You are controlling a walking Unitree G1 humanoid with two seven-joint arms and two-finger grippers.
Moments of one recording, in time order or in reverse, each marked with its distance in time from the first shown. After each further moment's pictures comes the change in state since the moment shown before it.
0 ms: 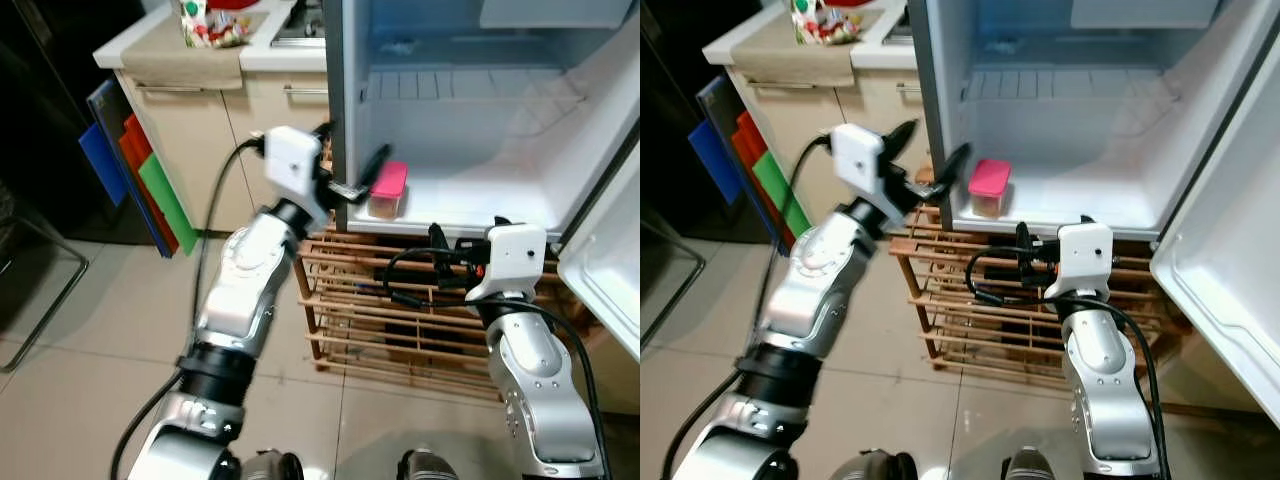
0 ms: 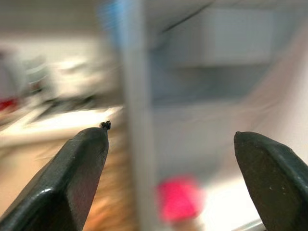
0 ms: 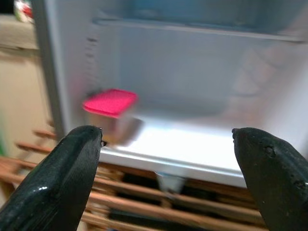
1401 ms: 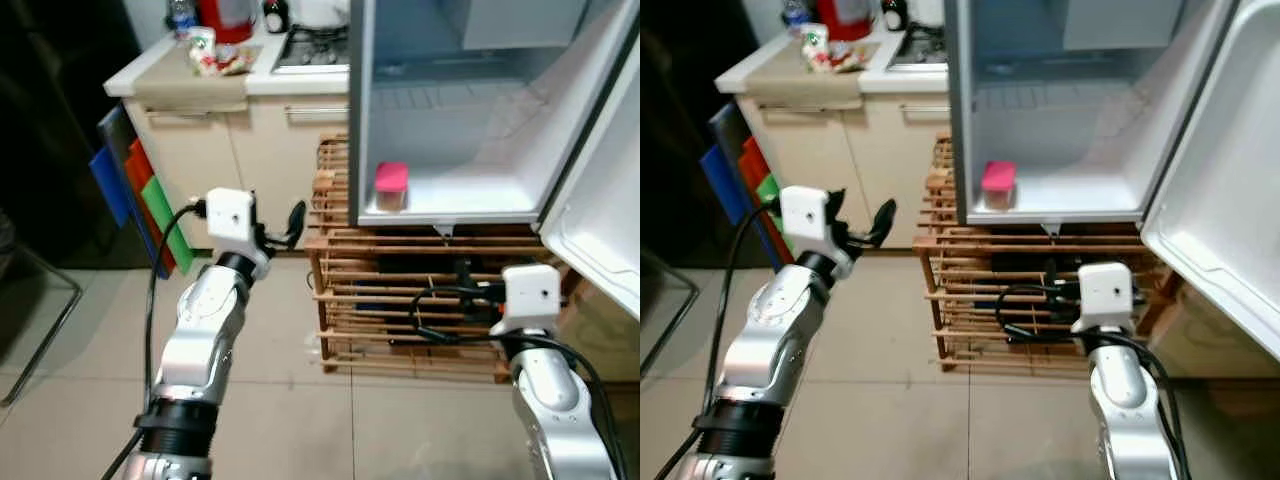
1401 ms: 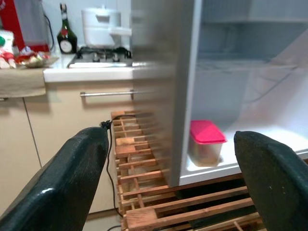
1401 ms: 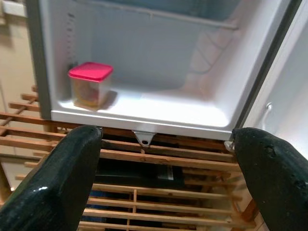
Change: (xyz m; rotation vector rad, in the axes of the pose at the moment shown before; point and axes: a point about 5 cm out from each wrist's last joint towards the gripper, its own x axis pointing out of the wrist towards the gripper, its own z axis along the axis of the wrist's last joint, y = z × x) left arm -0.005 -0.007 -0.015 -0.074 0.132 0.043; right arm -0.017 -0.026 -0.033 -0.053 0.053 -0.085
